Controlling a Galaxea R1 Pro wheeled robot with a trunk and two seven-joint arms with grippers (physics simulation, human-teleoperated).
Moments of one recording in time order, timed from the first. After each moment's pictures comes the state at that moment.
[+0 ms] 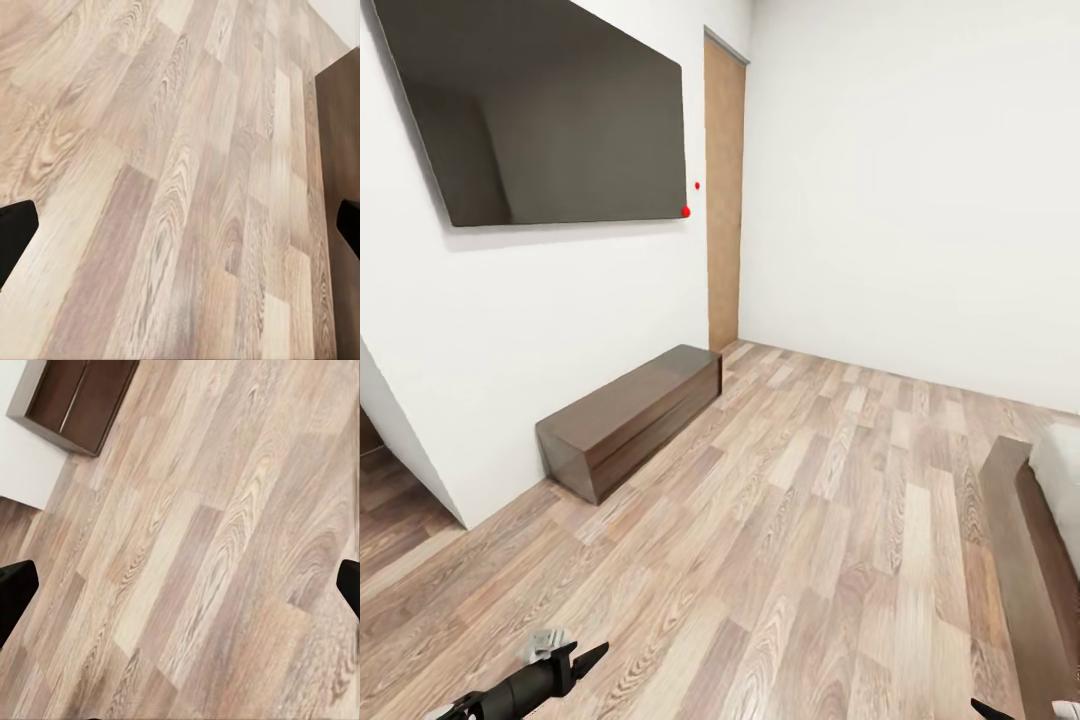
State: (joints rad) left arm -0.33 0.20 0.18 -0.46 0.20 0.02 -0.86; right arm -0.37 -0.57 -0.10 -0.01 -0.50 -0.03 1.25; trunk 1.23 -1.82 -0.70
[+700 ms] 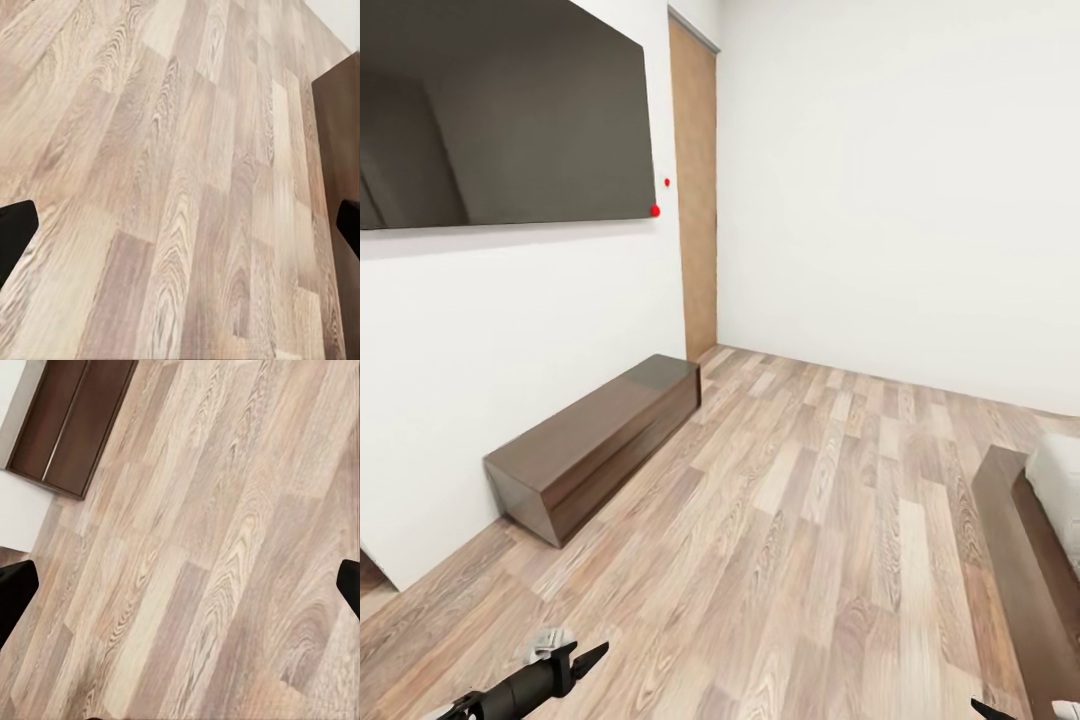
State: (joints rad) left arm -0.33 0.20 0.18 -0.46 0.20 0.02 -0.86; right arm -0.37 -0.57 -0.10 -0.01 -0.50 -0.03 1.25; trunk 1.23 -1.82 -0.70
